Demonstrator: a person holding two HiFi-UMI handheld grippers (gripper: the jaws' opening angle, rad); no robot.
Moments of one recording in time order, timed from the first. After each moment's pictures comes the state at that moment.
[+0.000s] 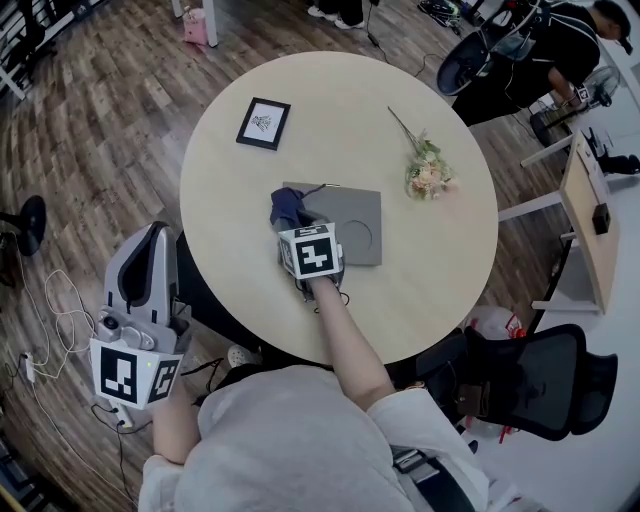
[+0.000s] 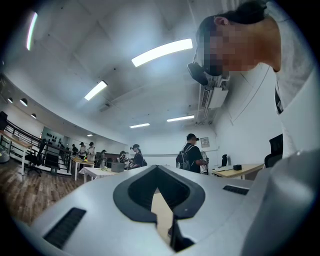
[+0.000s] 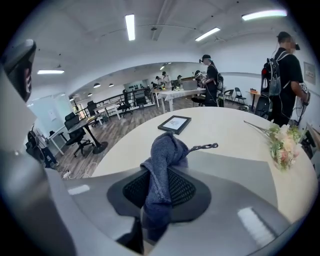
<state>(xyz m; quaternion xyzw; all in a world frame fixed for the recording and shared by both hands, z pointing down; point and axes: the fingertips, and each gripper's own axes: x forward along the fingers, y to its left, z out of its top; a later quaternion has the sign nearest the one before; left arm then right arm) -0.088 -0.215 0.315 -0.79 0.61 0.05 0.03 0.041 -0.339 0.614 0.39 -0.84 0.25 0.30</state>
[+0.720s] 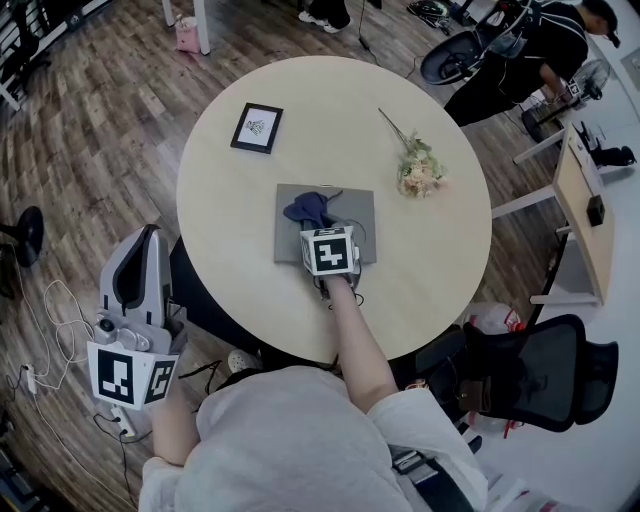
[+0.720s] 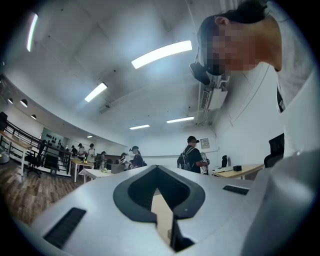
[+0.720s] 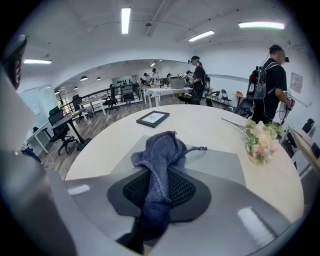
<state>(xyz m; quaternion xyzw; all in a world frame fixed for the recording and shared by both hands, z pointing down) -0.096 -0.207 0.307 -0.79 0.61 0.06 0.04 0.106 -0.351 0.632 0.46 -0.79 0.23 0.33</state>
